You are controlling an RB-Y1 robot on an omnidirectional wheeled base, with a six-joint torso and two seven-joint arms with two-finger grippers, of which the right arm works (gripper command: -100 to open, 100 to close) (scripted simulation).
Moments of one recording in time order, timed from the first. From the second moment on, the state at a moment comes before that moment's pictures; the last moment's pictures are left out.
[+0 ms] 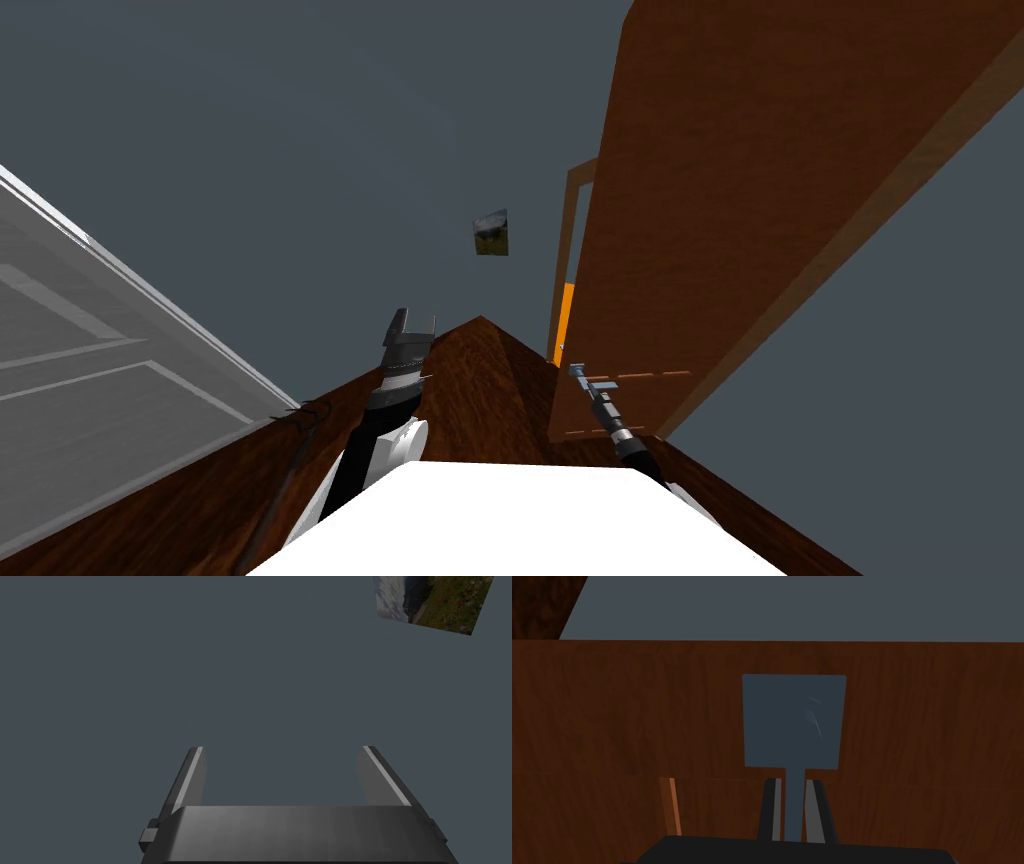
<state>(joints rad) 0.07 -0.38 0.18 -0.74 -0.09 -0.94 -0.32</state>
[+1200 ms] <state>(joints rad) 0.09 -0.46 0.15 -0.58 -0.13 -1.11 -0.39</state>
